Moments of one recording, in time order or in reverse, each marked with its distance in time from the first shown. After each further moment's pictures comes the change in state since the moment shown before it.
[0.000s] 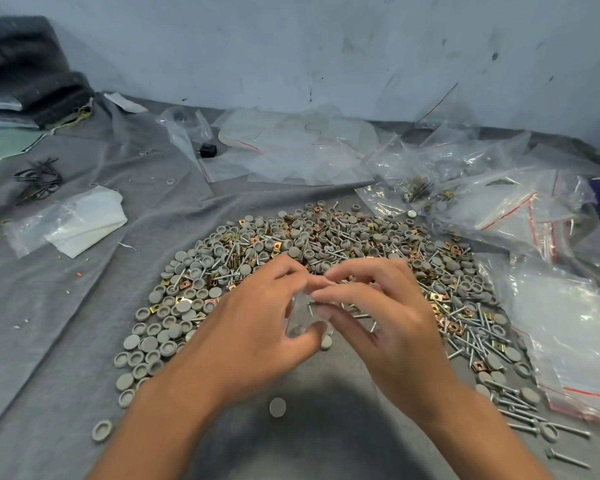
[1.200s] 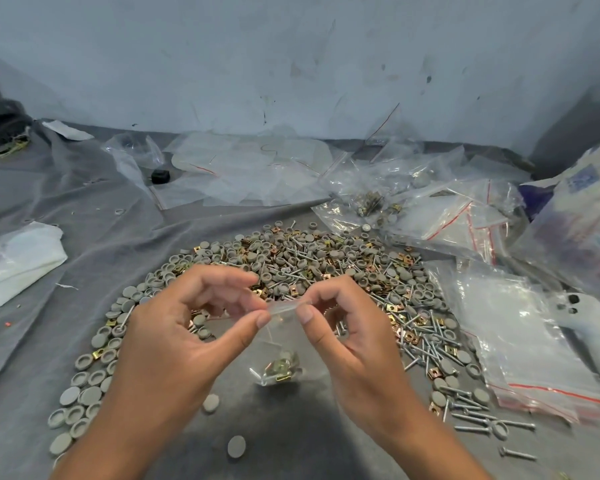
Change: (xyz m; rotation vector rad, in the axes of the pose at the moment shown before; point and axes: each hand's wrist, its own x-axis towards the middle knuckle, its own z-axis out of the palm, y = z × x) left_hand 0.002 -0.007 -0.003 -0.413 0.428 0.059; right_hand 0.002 -0.010 -0.007 0.415 -0.006 0.437
